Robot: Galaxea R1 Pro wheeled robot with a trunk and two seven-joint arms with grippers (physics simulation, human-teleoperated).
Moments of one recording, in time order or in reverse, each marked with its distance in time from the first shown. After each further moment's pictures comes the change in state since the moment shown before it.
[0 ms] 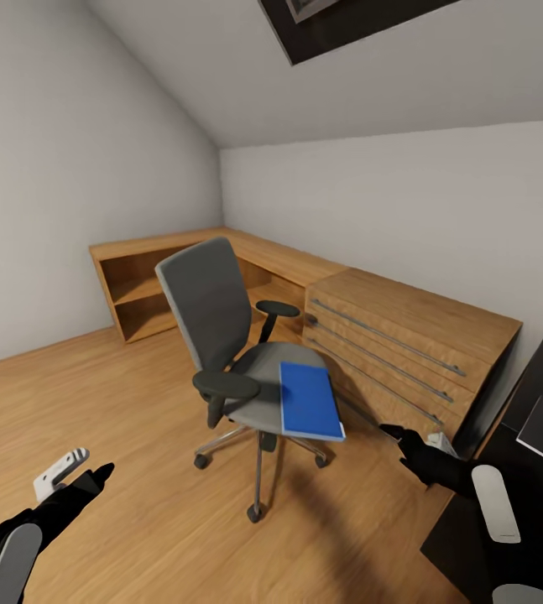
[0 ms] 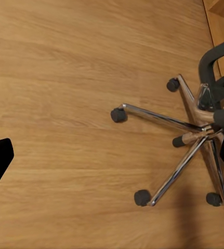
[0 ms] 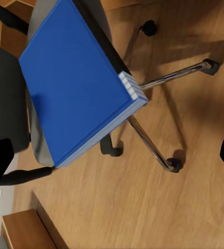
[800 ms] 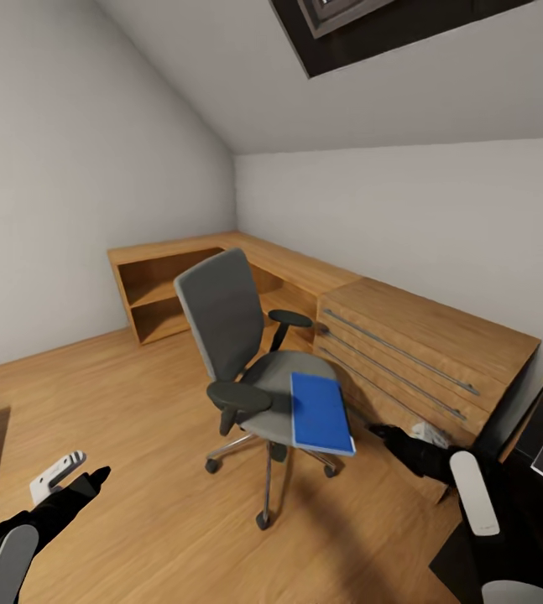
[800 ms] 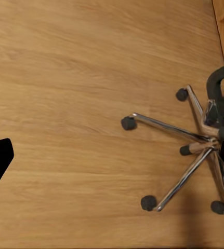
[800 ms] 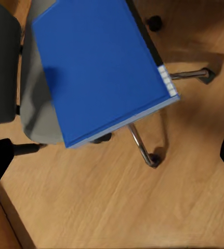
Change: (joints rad) left arm 0.000 0.023 0.000 0.026 0.001 -0.001 -0.004; right arm 0.000 0.002 0.149 -0.075 0.095 -0.001 -0.072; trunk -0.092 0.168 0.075
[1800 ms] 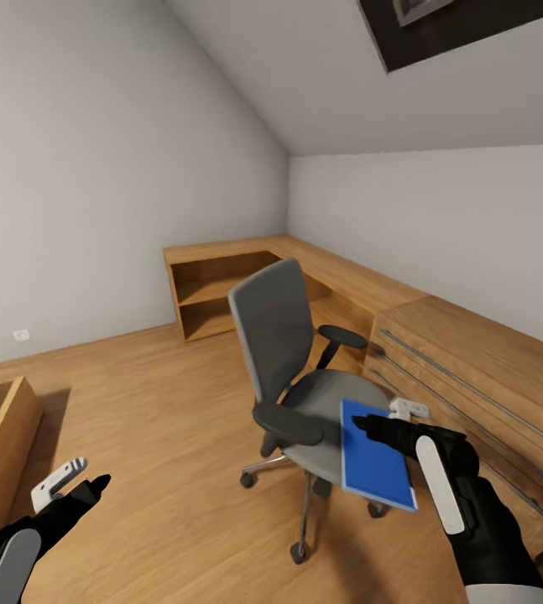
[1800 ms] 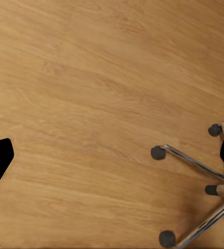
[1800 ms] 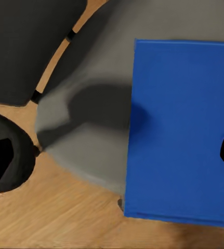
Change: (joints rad) left arm 0.000 0.000 -0.001 0.046 -0.007 -0.007 0.001; right arm 0.000 0.008 0.242 -0.188 0.340 -0.001 -0.010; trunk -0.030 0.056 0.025
